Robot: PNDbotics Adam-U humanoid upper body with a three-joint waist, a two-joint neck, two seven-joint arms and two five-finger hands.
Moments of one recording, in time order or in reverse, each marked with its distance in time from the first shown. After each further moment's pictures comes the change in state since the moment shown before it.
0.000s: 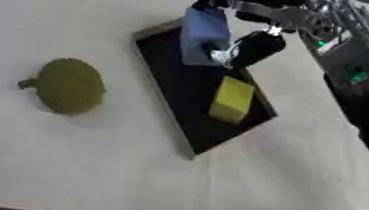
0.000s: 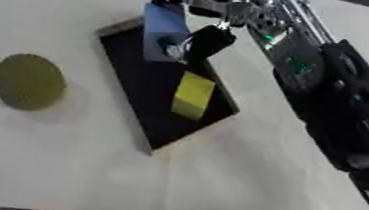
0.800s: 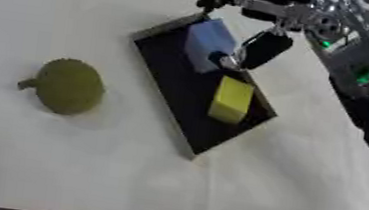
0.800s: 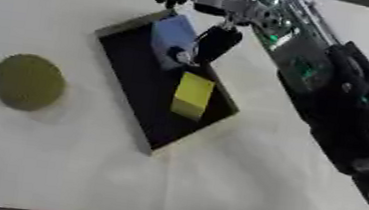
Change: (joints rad) left arm 0.001 0.000 0.000 0.000 0.003 0.007 -0.008; right arm 0.008 -0.002 -0.019 -0.020 -0.002 0.058 -0.001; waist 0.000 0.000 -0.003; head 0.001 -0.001
